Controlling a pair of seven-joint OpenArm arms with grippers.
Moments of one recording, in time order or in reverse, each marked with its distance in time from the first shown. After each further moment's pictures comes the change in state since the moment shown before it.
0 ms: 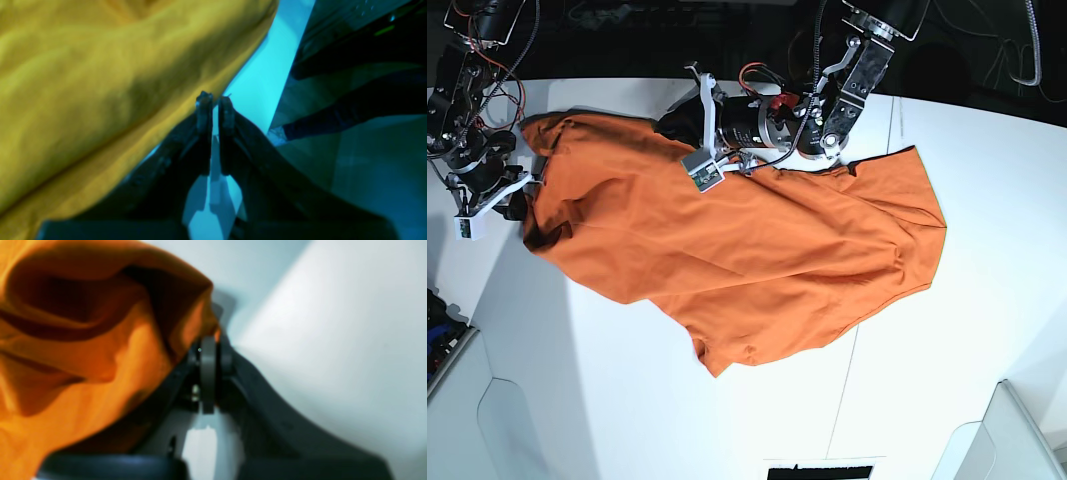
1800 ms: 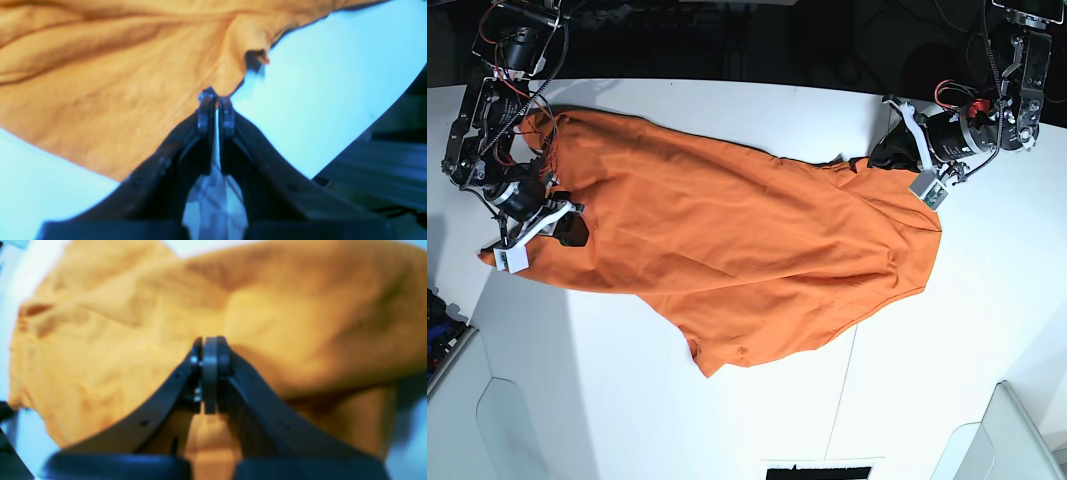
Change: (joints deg) left arm 11.4 -26.0 -27.1 3.1 -8.2 -1.0 -4.6; right arm 6.8 -6.7 0.1 -0.2 15.8 4.1 -17.0
